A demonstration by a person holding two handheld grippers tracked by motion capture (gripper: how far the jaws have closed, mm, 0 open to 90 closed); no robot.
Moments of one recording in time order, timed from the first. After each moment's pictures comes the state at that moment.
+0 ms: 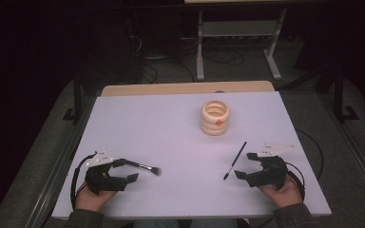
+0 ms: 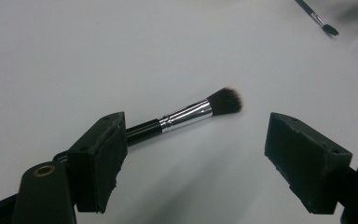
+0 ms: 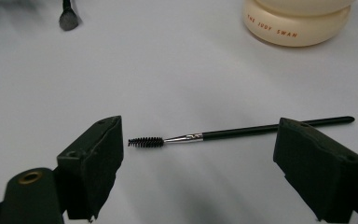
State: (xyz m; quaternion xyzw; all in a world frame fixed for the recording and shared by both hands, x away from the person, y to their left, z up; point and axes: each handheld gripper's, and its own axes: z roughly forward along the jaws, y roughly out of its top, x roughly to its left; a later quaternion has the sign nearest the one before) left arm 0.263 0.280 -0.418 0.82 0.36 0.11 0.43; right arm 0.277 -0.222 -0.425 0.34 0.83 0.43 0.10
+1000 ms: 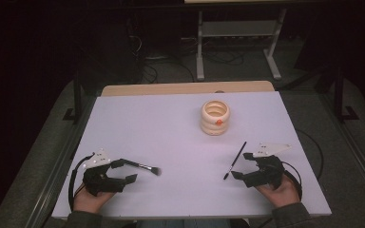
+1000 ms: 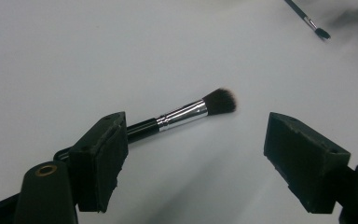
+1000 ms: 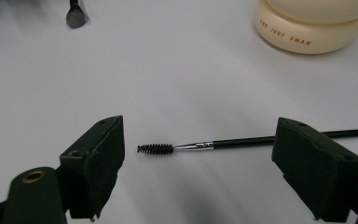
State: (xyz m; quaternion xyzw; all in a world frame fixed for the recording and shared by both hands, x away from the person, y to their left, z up) left arm 0.258 0.284 -0.415 0.82 0.36 0.11 0.44; right arm 0.277 -0.211 -0.421 0.33 0.84 0.42 0.10
